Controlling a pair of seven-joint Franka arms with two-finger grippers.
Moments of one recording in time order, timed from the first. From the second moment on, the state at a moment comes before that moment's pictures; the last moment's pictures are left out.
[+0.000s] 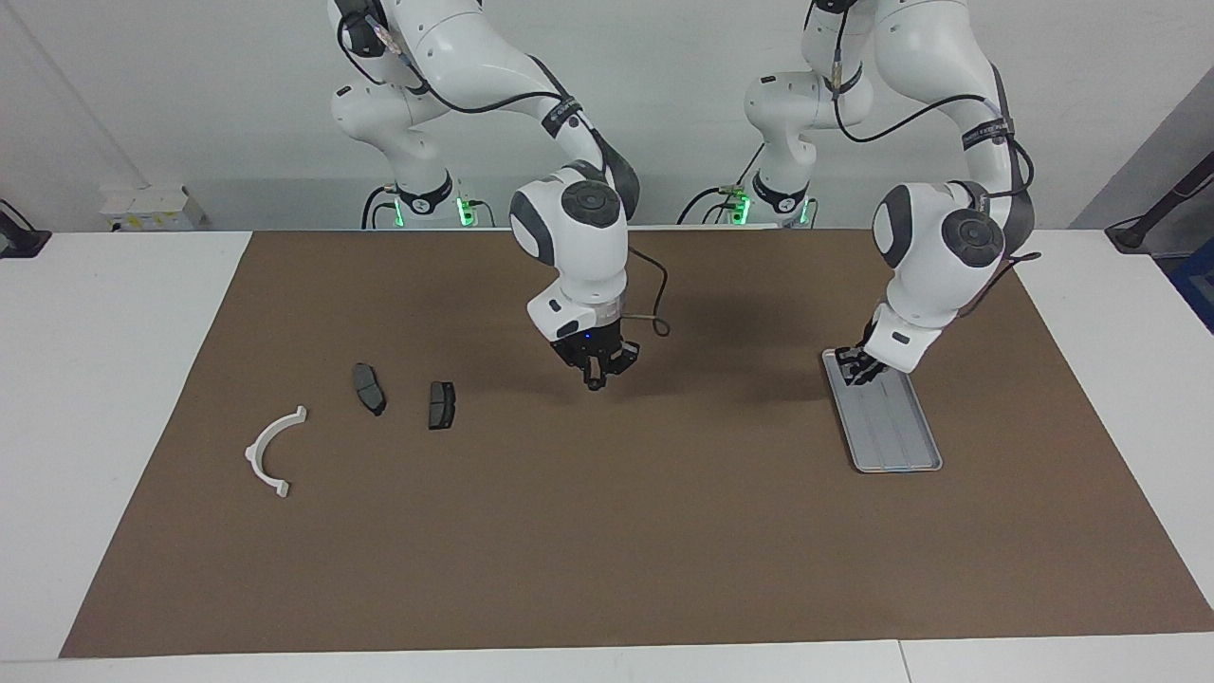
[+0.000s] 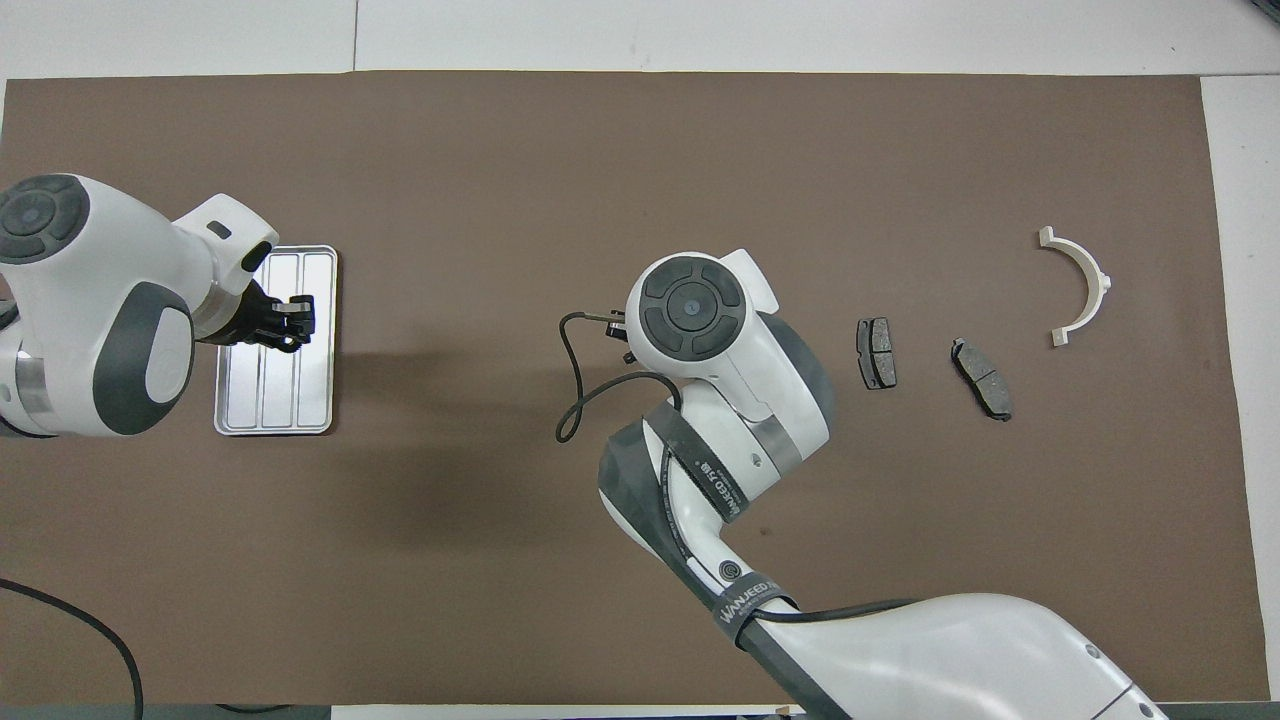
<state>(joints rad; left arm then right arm) -0.01 0.18 -0.08 -1.99 0.03 2.12 -0.16 0.57 0.39 0.02 -1.73 -0.07 2.20 0.90</state>
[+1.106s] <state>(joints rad) 0.07 0.17 -0.08 -2.11 0.03 2.20 -0.10 0.60 0.49 0.01 -1.79 -0.08 2.38 0.93</state>
